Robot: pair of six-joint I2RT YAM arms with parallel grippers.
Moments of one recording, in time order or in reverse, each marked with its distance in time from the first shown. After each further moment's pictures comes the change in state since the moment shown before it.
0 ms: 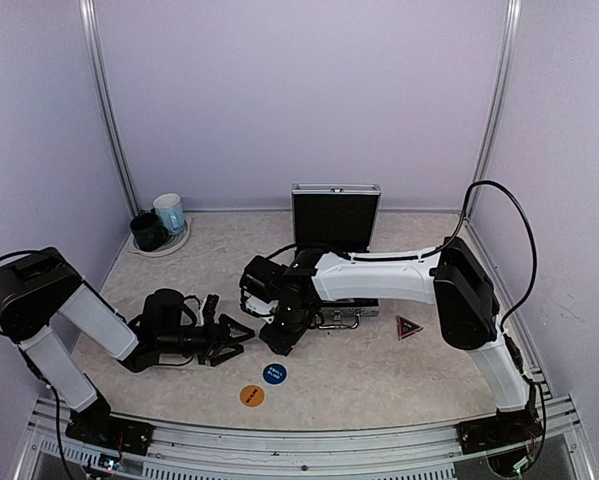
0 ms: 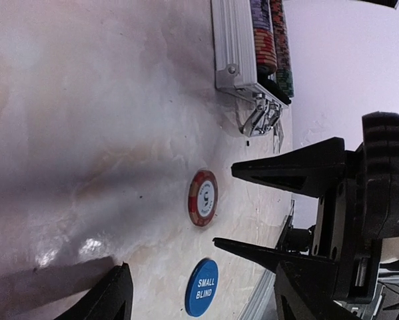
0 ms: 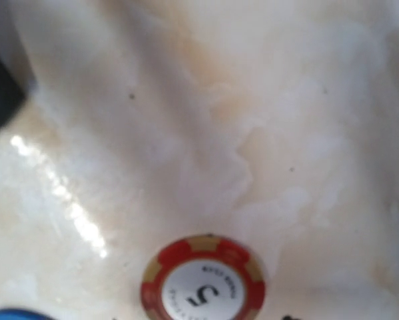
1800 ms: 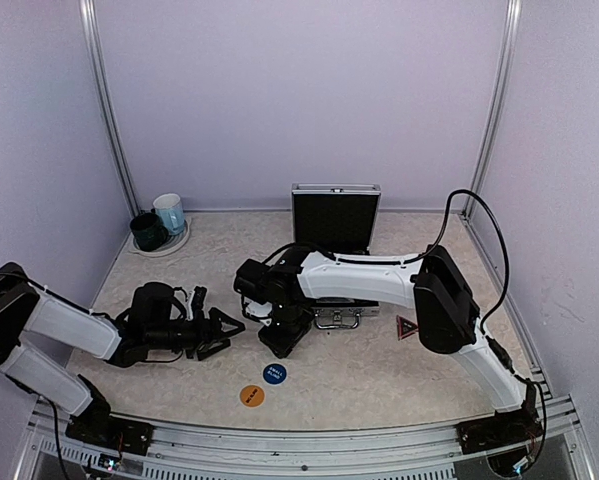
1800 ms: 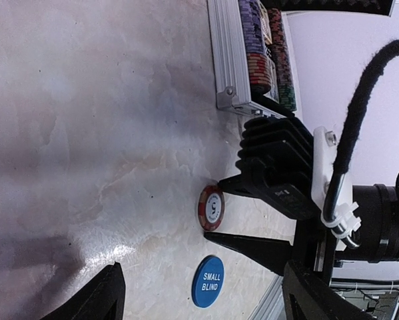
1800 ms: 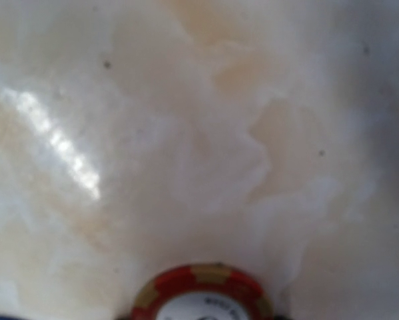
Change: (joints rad) left arm 0.029 -0.245 -0.007 -0.285 -0.084 0.093; right arm -0.004 0.145 0.217 -0.223 -0.035 0.034
